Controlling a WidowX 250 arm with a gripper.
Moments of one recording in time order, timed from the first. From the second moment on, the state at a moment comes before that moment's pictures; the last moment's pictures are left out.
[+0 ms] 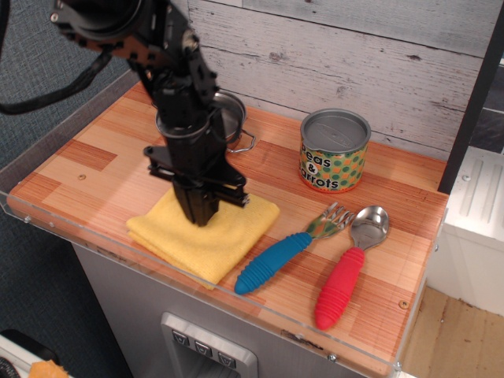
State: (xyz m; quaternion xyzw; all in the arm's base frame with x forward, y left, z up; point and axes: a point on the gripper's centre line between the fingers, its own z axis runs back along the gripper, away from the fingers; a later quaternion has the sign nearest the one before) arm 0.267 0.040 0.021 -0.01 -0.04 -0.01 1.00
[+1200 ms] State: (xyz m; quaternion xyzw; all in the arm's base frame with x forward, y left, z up) arm 0.273 0.060 0.019 0.00 -0.05 0.03 1.00
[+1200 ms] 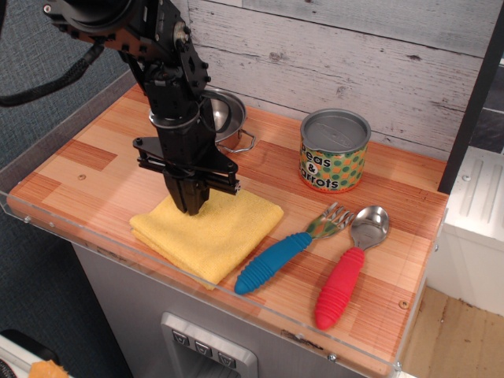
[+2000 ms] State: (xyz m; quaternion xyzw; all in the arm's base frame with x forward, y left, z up) arm 0.275 0.073 0.011 0.01 -0.04 0.09 1.00
